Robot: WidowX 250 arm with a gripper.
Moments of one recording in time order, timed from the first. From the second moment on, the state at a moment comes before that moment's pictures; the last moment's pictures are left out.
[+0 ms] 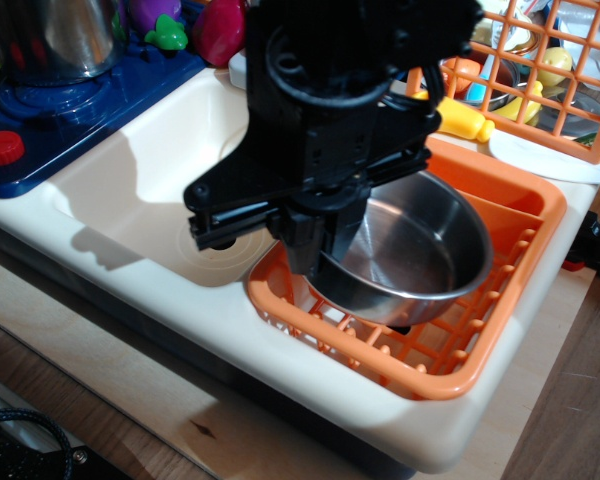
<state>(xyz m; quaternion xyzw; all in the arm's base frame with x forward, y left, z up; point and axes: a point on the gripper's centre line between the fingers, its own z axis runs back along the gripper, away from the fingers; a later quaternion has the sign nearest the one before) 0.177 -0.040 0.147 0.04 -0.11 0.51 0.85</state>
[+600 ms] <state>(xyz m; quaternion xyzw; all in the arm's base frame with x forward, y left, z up) 0.172 0.019 0.170 0.05 -0.13 0.50 0.86</state>
